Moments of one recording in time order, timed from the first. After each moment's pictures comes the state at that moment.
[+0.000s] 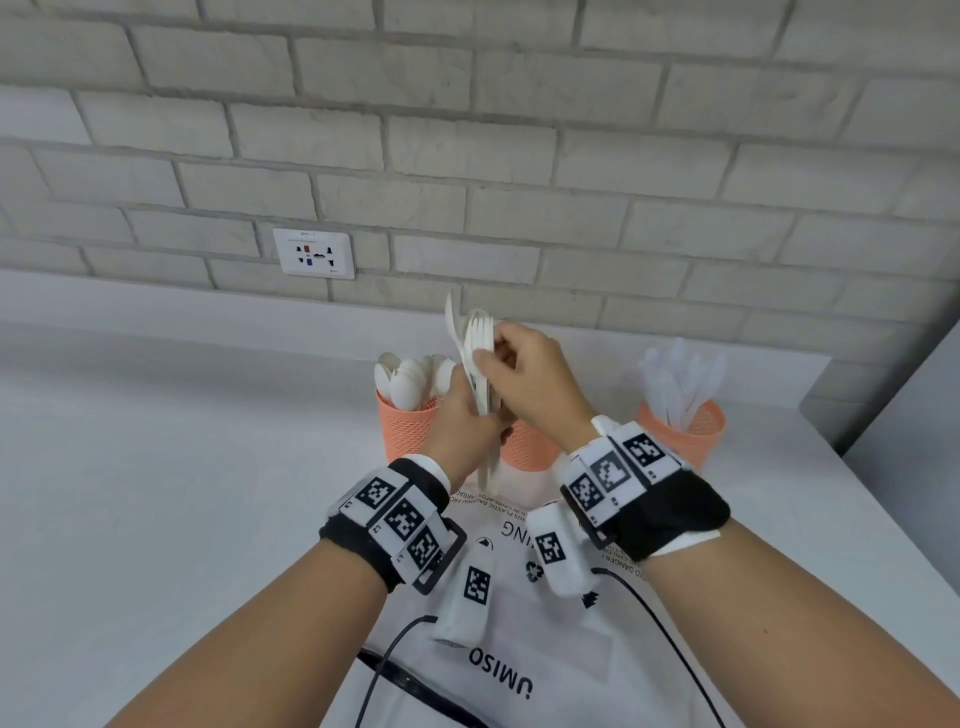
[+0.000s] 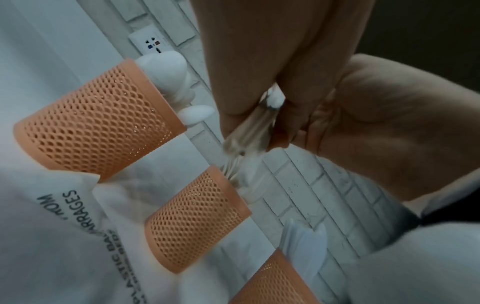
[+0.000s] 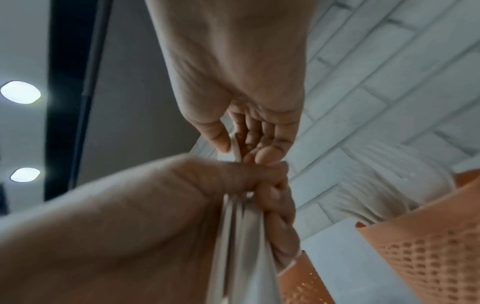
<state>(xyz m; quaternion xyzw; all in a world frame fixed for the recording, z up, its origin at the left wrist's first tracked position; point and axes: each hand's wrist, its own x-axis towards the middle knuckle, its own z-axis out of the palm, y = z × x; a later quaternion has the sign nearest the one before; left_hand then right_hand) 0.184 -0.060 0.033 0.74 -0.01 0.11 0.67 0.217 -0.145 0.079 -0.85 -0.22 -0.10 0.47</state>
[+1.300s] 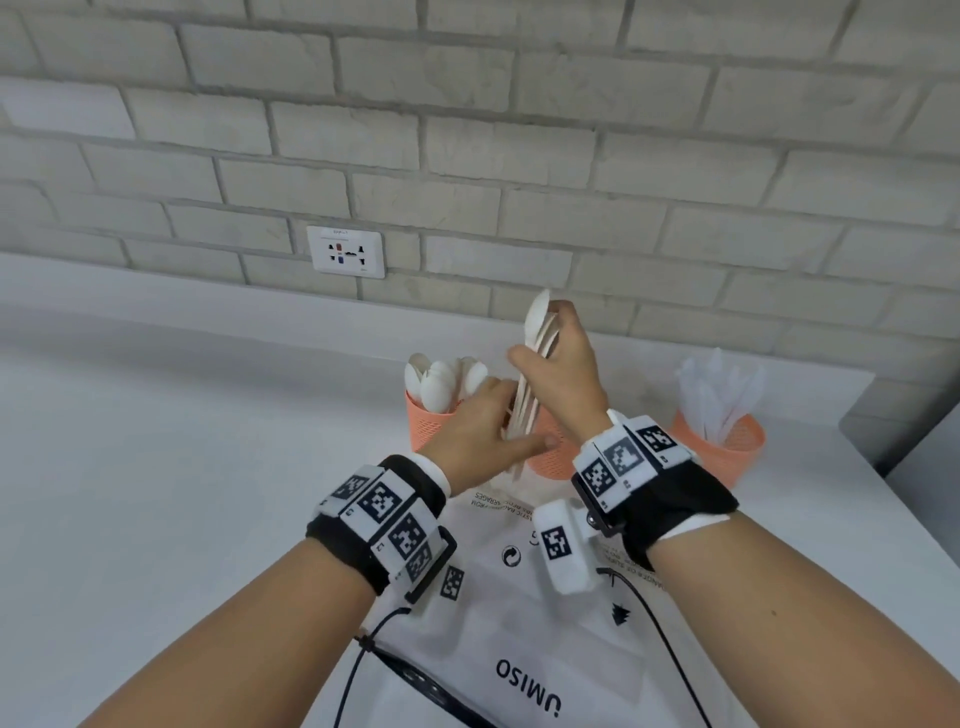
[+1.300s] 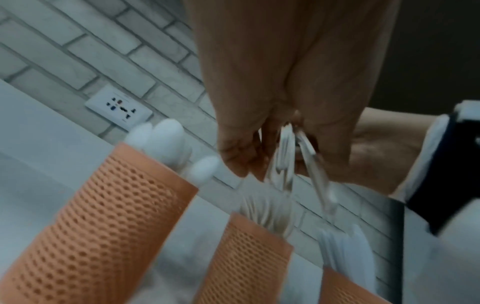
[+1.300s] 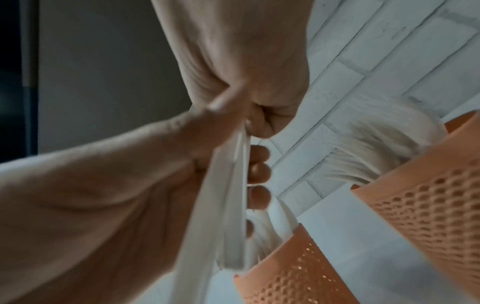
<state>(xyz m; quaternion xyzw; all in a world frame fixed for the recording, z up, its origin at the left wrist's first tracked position) 0.182 -0.029 0.037 0.91 -0.11 0.11 0.39 0.234 -0.129 0.071 -0.79 -0.15 -0.13 0.58</state>
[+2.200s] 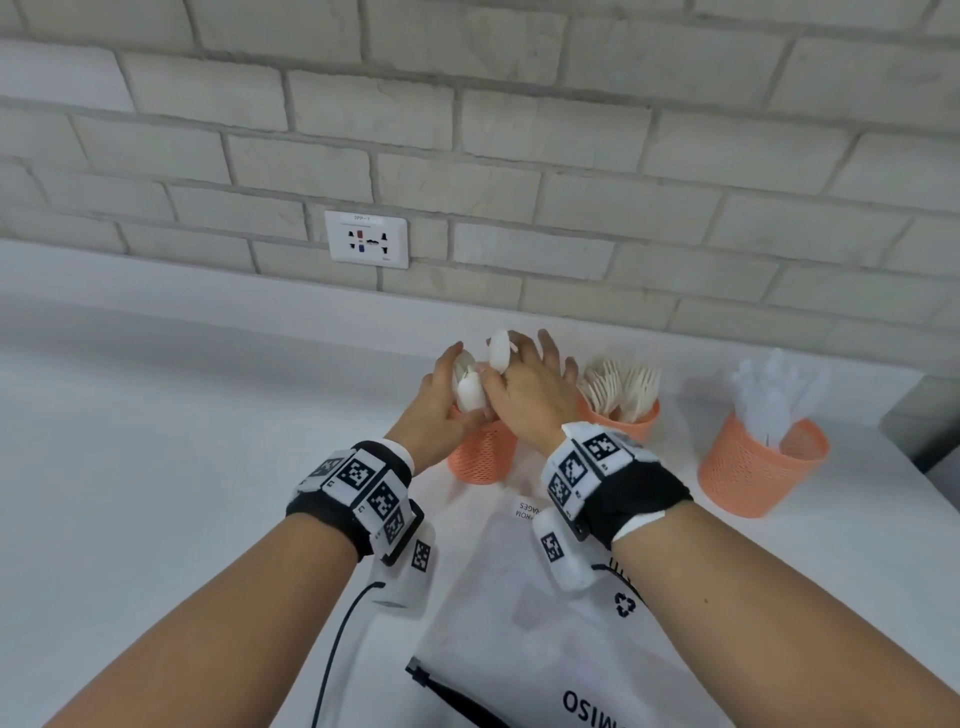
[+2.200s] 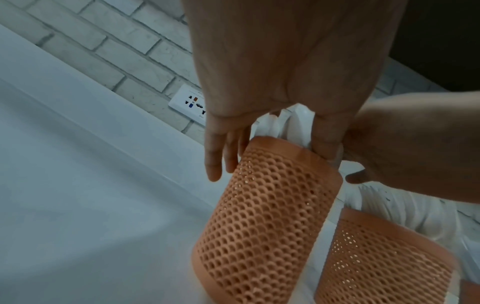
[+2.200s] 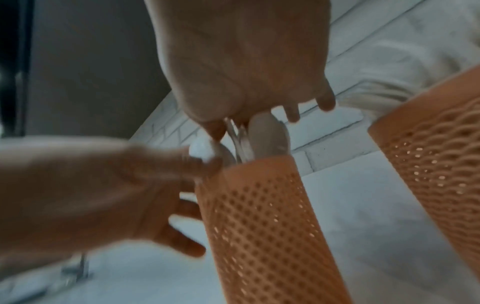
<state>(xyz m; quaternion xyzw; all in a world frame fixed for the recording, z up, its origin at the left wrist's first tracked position) 0.220 0.064 -0.002 0.85 -0.01 0.05 0.52 0.261 -0.063 0.029 -0.96 -0.19 -0.05 0.19</state>
